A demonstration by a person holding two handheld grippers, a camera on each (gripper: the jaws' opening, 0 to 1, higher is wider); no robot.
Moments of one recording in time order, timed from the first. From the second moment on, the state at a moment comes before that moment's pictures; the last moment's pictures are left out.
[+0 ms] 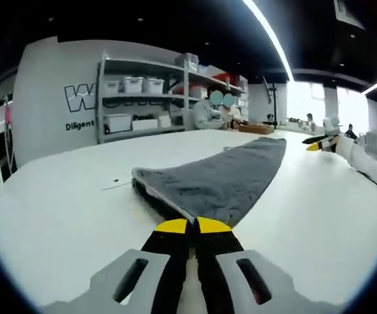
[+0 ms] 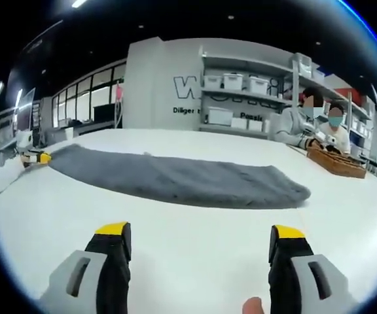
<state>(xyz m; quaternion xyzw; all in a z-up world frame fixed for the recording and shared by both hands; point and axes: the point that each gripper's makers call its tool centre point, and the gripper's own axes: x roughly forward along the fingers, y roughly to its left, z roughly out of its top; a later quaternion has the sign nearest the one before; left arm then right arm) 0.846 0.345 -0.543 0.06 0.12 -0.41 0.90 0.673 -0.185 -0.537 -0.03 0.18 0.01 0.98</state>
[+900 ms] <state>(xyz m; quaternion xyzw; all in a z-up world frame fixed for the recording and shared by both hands) 0.861 0.430 -0.536 0.06 0.12 -0.32 0.94 0.677 -0.182 -0.543 -0.04 0.18 0.01 0.98</state>
